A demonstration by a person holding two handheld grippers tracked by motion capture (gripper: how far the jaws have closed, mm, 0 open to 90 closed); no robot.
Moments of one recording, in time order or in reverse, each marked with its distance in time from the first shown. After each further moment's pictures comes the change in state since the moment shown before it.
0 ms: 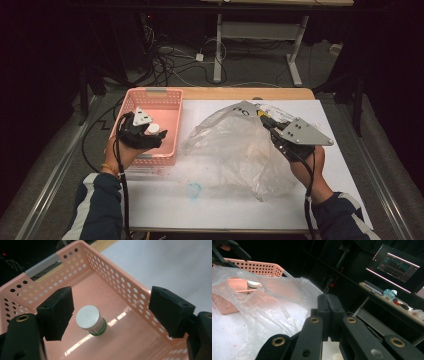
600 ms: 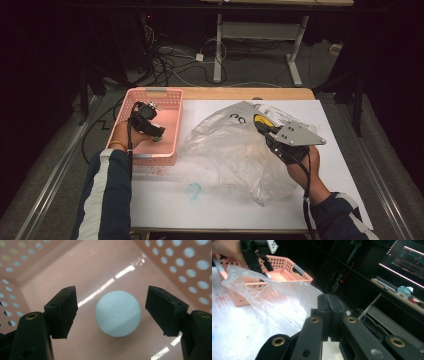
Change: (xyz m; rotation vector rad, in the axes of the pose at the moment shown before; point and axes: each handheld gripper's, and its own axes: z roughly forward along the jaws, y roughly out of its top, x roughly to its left) left arm 0.041 0.005 0.074 0.356 -0.018 -0.064; right arm 0.008 -0.009 0.009 0.039 0.082 -0.016
